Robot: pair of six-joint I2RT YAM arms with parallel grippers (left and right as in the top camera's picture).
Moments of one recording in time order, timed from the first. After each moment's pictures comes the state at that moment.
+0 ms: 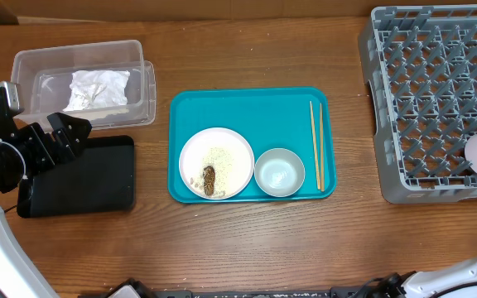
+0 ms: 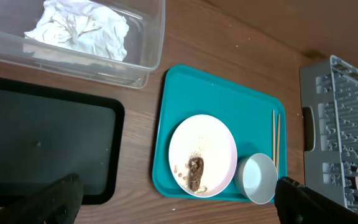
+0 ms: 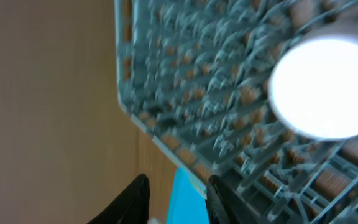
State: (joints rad) left arm 0.62 1.30 1.68 -1.44 0.65 0.13; right arm -0.99 1.94 2.09 -1.42 -0.81 0.38
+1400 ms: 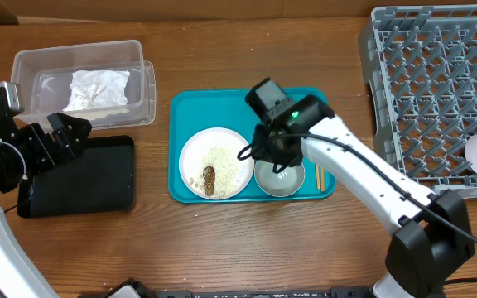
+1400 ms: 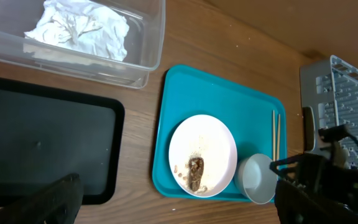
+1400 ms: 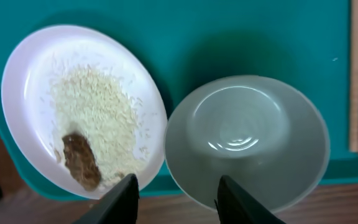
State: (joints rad) left arm 0.62 1.30 1.68 -1.44 0.65 0.13; right arm 0.63 1.79 1.46 -1.02 -0.02 0.89
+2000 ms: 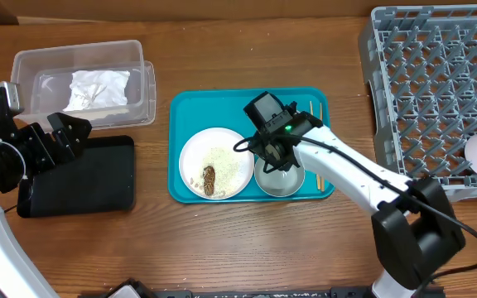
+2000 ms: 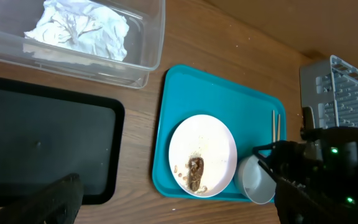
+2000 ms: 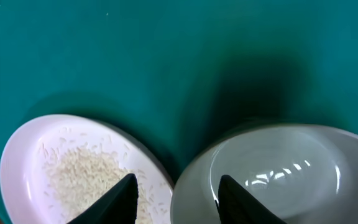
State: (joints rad) left arm 0.62 1.30 1.68 -1.44 0.65 0.13; right arm 0.63 1.85 1.32 -0.75 0.06 1.19
